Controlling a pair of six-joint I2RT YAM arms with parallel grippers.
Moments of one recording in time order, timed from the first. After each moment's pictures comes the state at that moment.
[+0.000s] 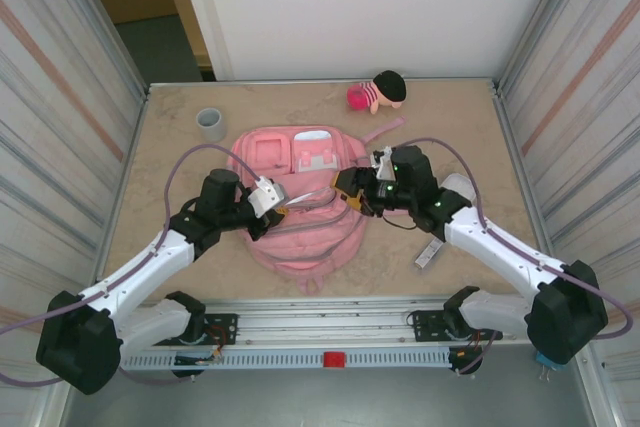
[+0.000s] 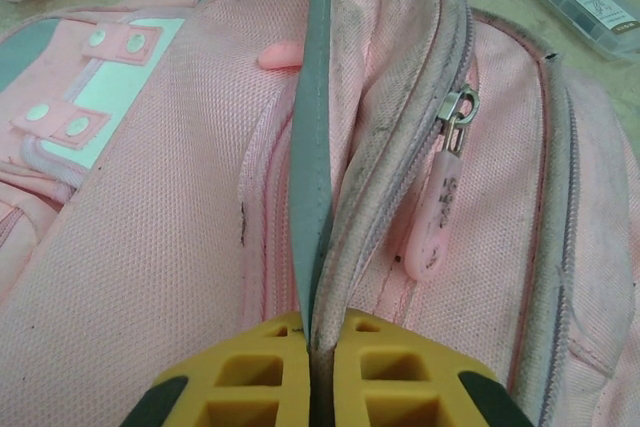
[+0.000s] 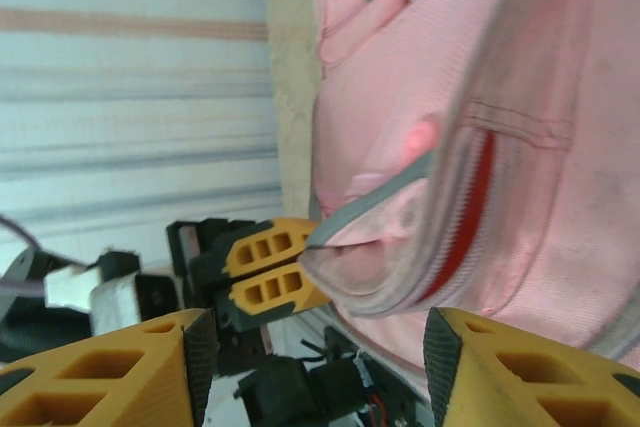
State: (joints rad) left arm -0.49 1.03 0.60 -0.22 0.46 0.44; right arm 0.62 1.16 0.77 -0.10 -0.48 1.24
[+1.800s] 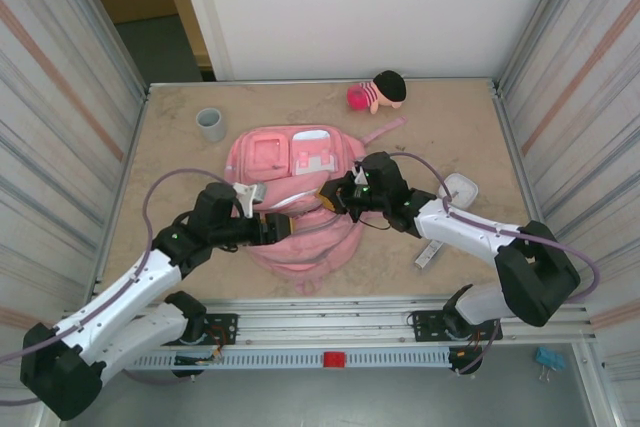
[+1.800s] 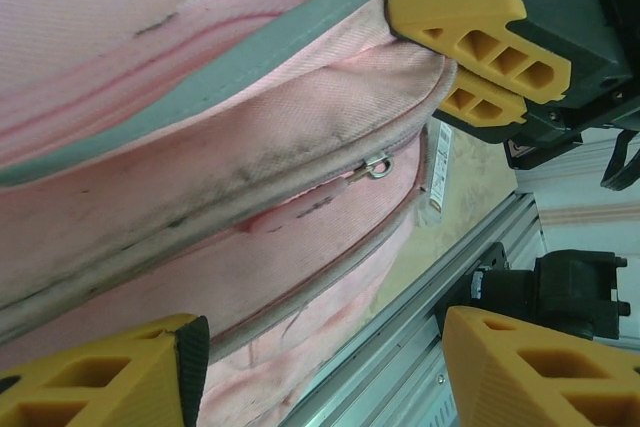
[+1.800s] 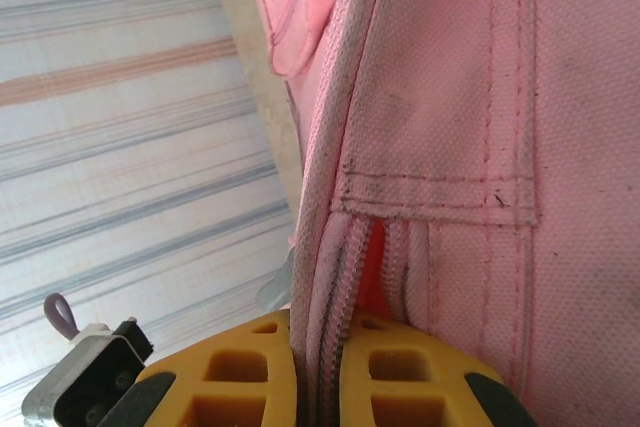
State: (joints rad) left arm -0.60 0.85 0.59 -0.39 0.45 -0.68; right arm 0.71 1.39 0.78 0.11 -0.42 1.48
